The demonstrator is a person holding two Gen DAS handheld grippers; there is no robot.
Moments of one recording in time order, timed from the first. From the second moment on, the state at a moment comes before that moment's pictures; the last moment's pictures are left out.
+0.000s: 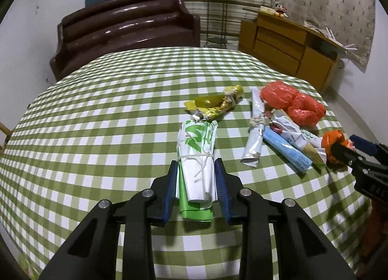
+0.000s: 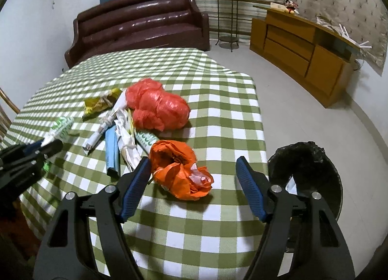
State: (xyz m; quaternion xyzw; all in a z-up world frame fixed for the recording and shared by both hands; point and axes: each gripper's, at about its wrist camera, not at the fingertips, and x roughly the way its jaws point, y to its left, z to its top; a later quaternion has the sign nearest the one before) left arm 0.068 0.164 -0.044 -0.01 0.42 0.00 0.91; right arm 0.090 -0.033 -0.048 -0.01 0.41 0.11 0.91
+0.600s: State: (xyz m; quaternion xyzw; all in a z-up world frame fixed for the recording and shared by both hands) left arm 0.052 0.142 -0.028 -0.02 0.39 -0.01 0.92; right arm 0.069 -0.053 -0.034 0.01 0.39 0.10 0.91
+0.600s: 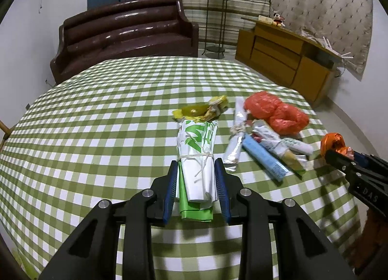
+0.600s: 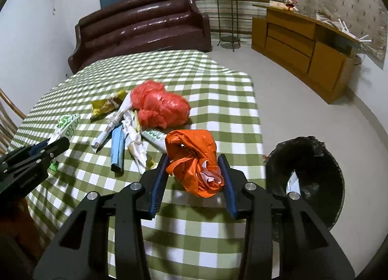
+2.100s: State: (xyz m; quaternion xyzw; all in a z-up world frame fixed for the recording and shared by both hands) left arm 0.113 -0.111 -0.040 0.08 0.38 -0.19 0.90; right arm 0.072 -0.239 -0.057 0.07 0.37 -0.09 0.92
